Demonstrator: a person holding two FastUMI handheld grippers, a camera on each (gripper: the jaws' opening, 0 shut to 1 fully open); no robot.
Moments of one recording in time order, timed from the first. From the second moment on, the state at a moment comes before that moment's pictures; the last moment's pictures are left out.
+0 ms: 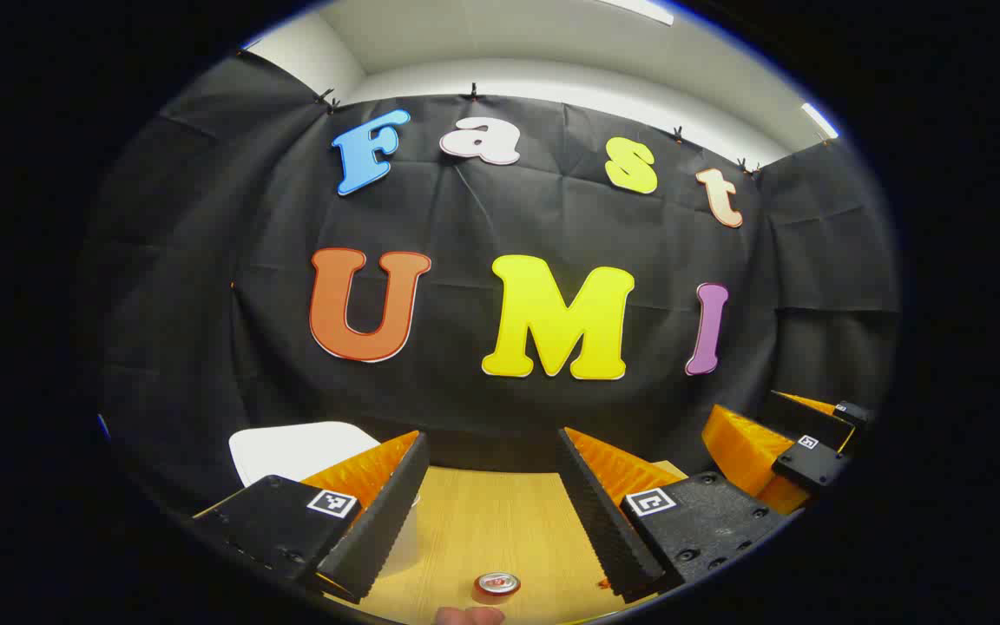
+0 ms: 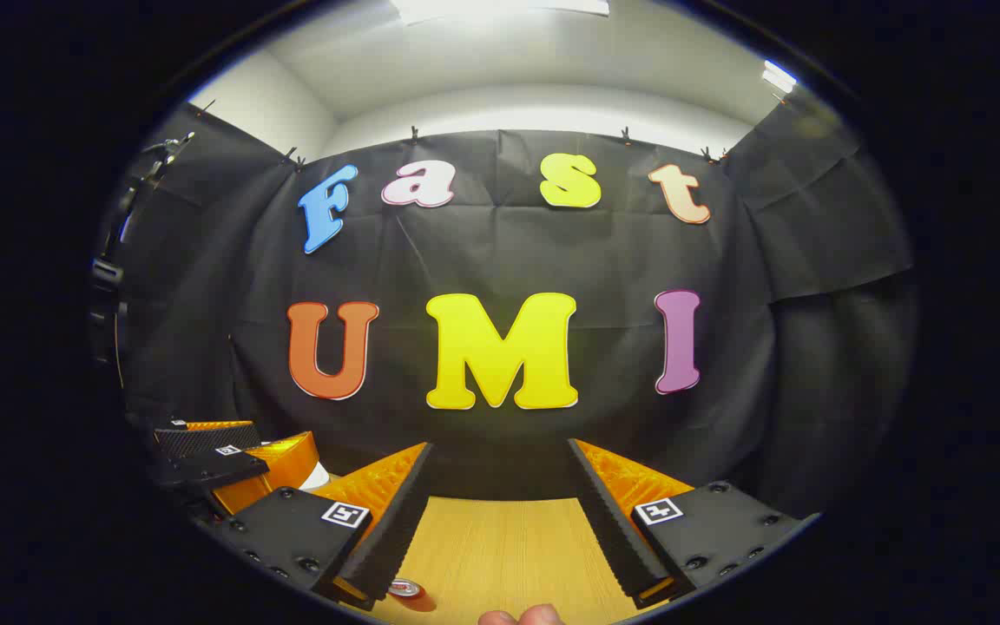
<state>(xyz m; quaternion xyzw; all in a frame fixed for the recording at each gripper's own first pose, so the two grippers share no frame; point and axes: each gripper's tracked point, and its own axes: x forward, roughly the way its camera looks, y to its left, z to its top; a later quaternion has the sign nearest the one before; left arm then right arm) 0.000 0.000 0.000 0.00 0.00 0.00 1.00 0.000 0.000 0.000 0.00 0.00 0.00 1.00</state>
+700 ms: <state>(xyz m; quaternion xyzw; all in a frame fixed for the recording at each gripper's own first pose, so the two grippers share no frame) 0.014 0.006 0.010 0.03 -0.01 0.02 1.00 0.019 0.007 -0.003 0.02 0.00 0.03 1.00</state>
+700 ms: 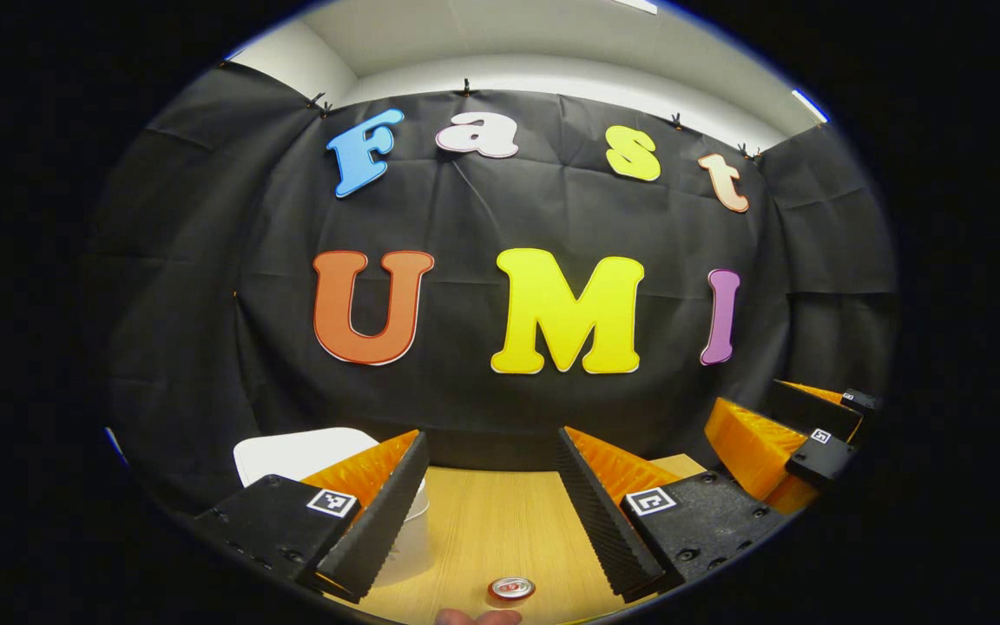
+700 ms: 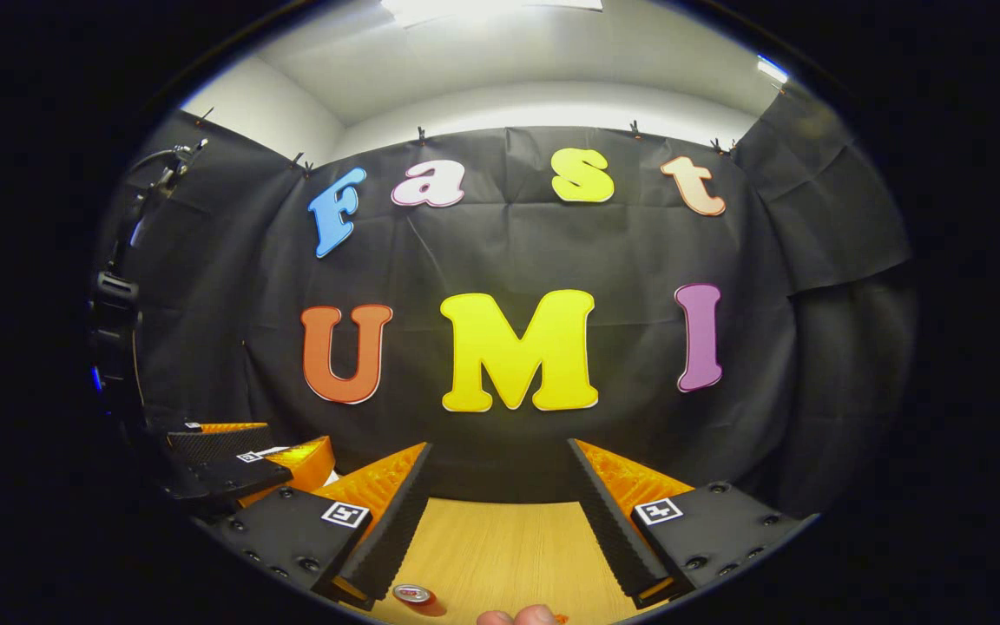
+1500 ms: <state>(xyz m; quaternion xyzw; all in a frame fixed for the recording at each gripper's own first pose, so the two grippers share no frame) 0.018 -0.001 0.043 0.06 -0.06 0.03 1.00 0.028 -0.009 0.011 0.02 -0.01 0.03 1.00</state>
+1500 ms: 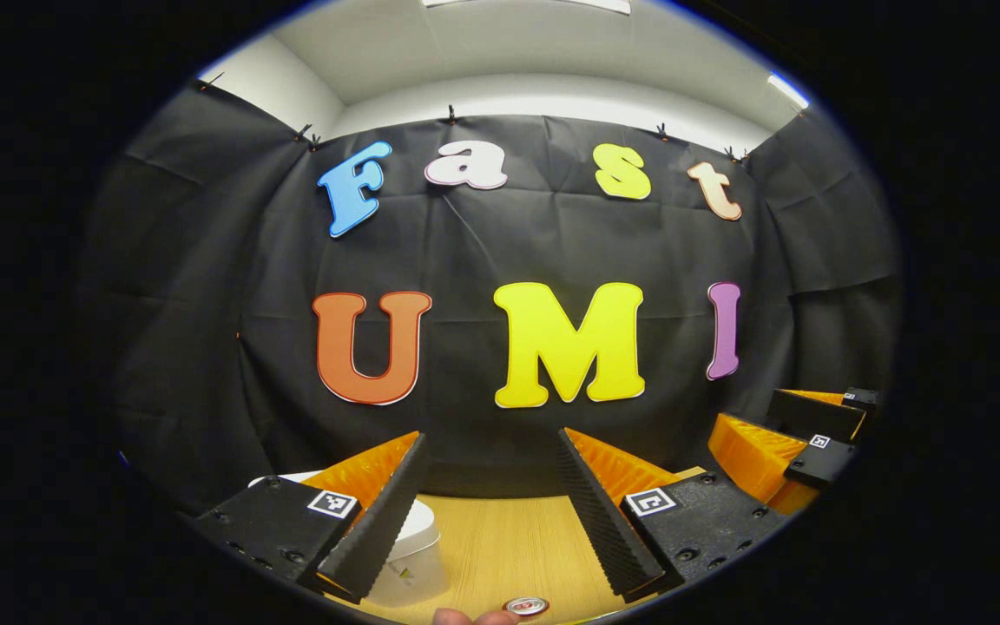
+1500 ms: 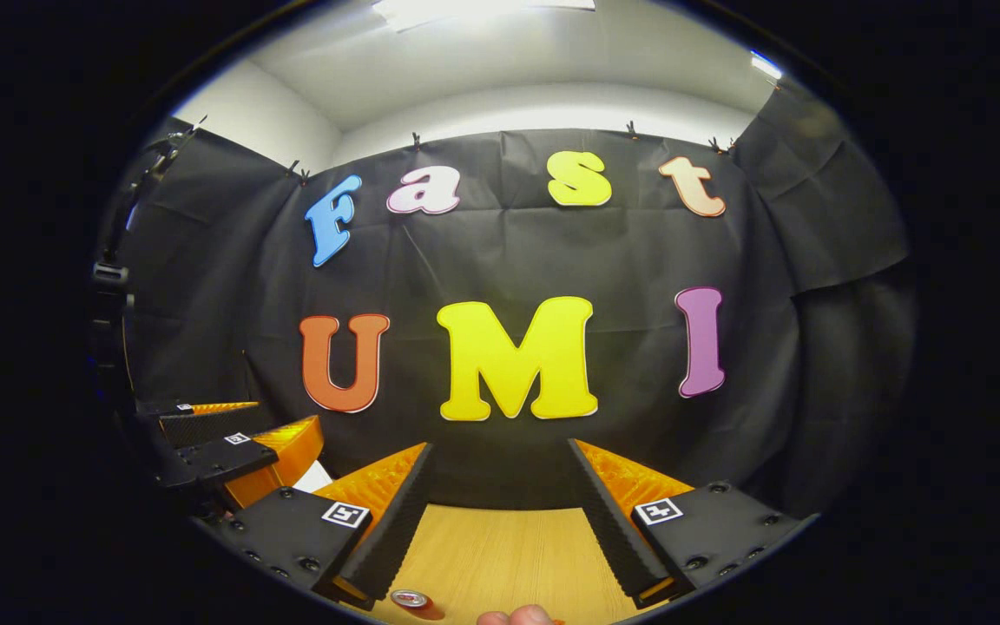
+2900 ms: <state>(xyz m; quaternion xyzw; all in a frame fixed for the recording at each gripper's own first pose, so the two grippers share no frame) 0.032 0.133 -0.006 0.06 0.01 0.21 0.98 0.041 -0.015 -0.023 0.02 0.03 0.07 1.00</state>
